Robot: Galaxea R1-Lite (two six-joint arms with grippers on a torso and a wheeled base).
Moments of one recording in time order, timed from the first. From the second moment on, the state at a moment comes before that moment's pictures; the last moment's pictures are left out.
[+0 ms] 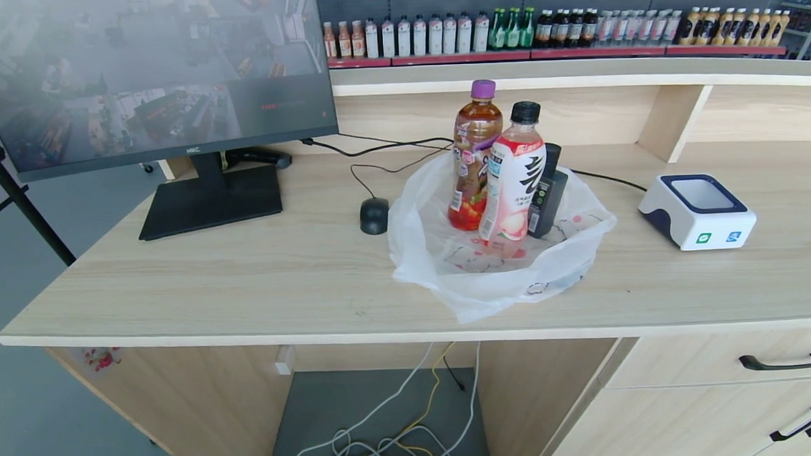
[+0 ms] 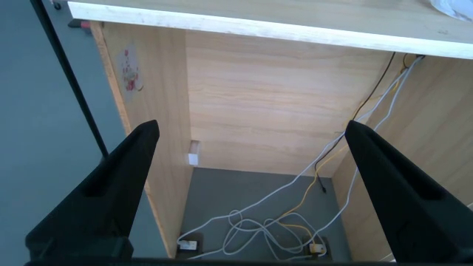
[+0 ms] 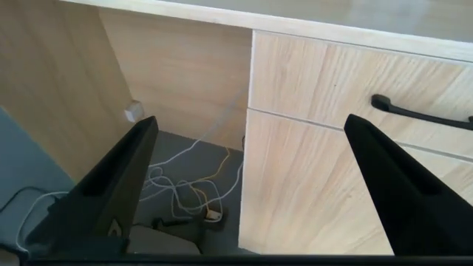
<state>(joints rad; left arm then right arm) 0.00 0.00 0.00 0.00 0.00 -0.01 0.29 0.03 -0.03 0.02 -0.04 -0.06</state>
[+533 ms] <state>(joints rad) 0.00 0.00 0.00 0.00 0.00 0.00 0.02 0.09 -0.03 0.02 -0.07 -0.03</state>
